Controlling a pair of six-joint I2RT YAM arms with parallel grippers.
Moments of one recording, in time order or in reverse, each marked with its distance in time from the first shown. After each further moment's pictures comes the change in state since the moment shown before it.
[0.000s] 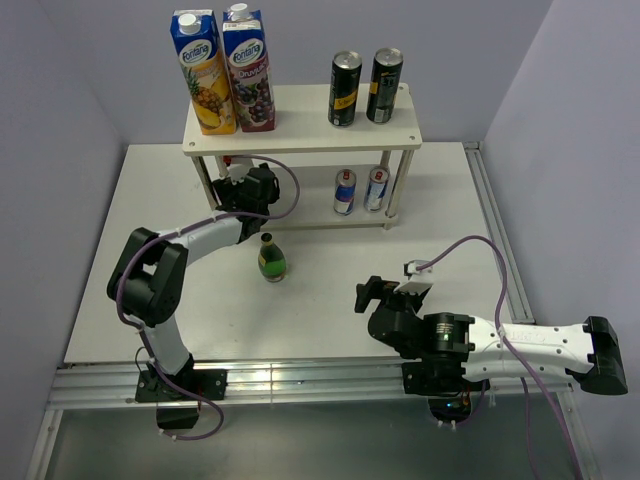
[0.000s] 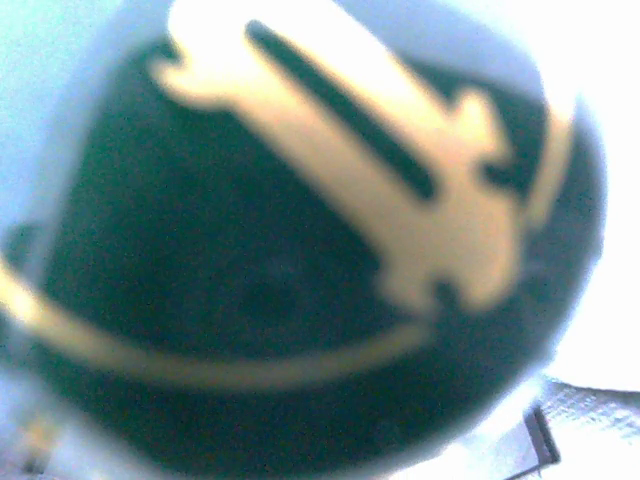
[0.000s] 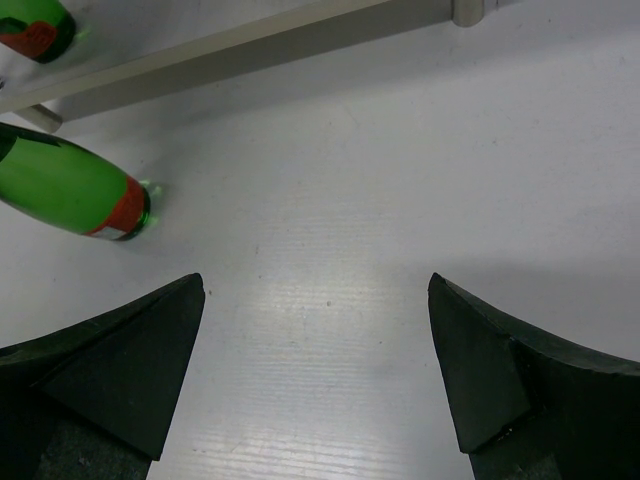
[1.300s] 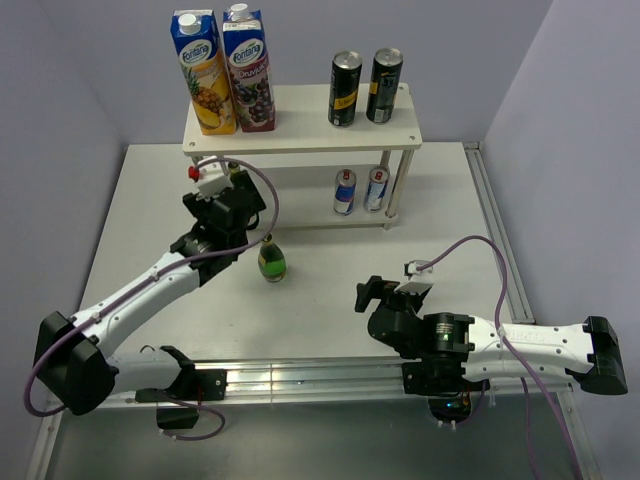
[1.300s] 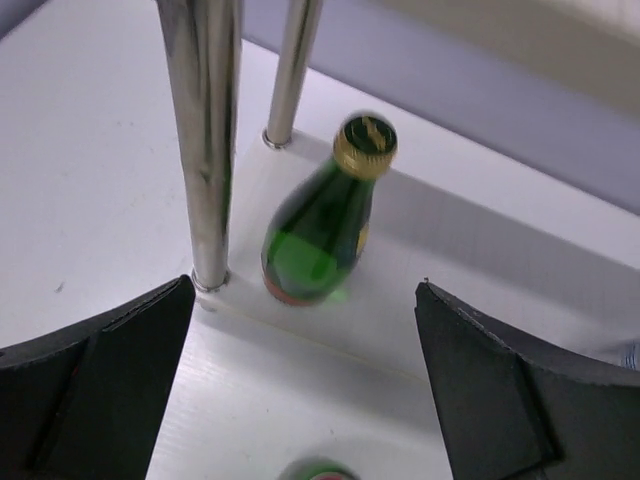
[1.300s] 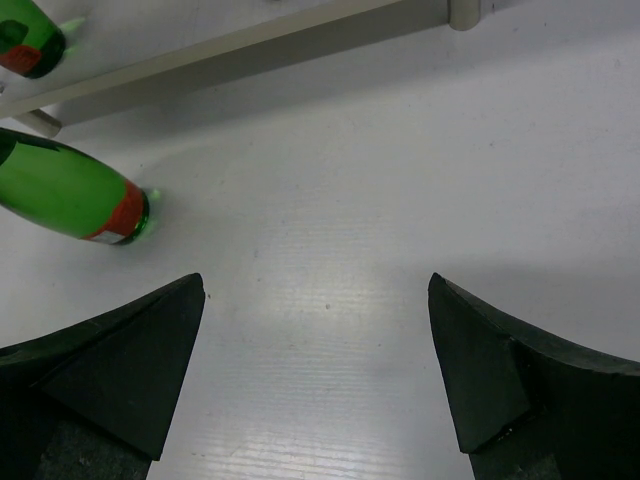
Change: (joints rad) left arm -0.148 -0.539 -0.150 -0.222 -0.140 -0.036; right arm 0.000 0.002 0.000 -0.001 0.011 0.004
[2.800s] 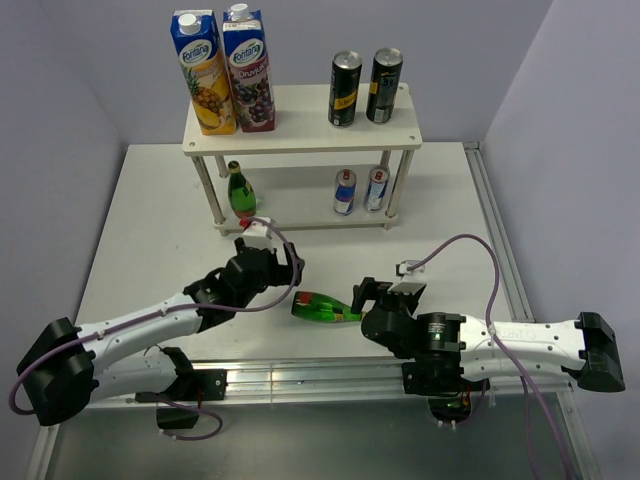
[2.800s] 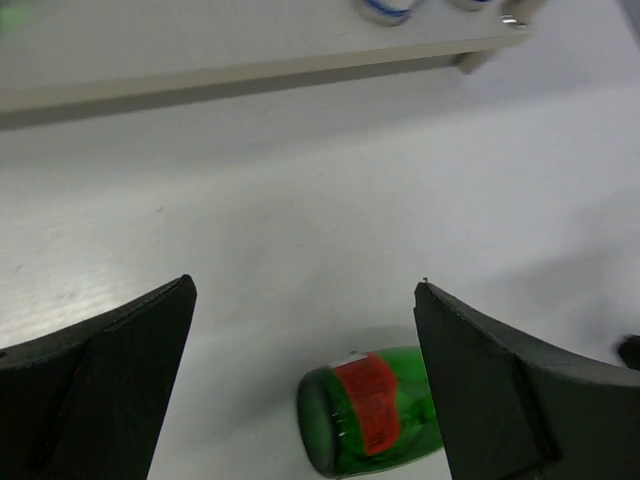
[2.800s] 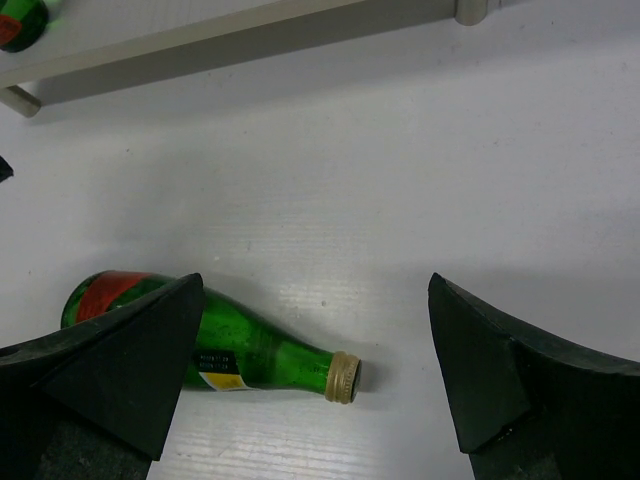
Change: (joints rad) left arm -0.255 -0.145 -0.450 0.216 0.451 -0.023; right arm 0.000 0.064 0.000 0.046 -0.008 -0.038
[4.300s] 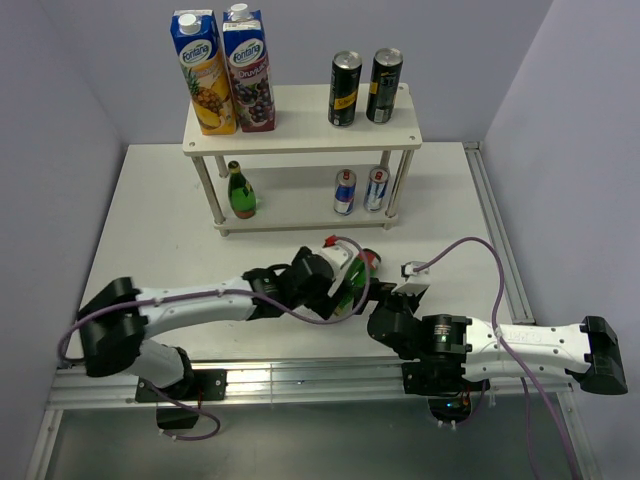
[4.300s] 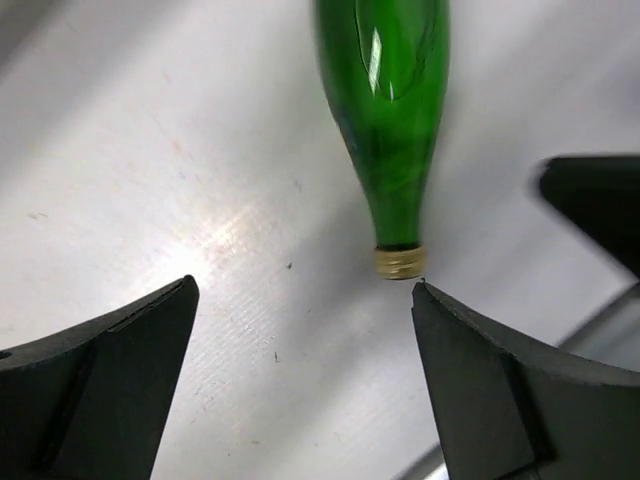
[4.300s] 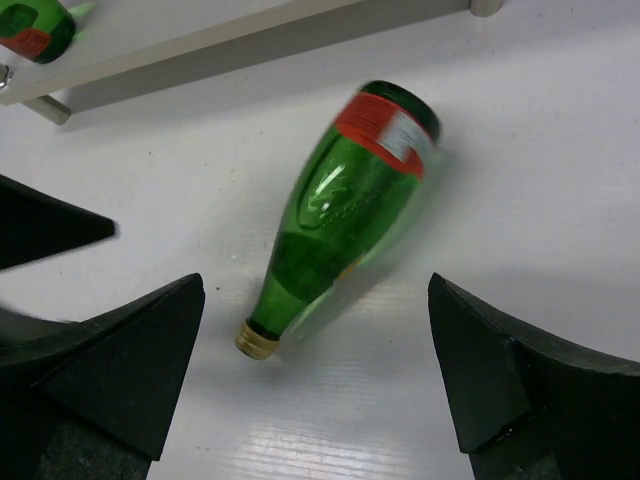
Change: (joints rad) left arm -0.251 0.395 0.393 -0.367 0.117 0.310; right arm 0.000 -0.061 -0.034 0.031 -0.018 0.007
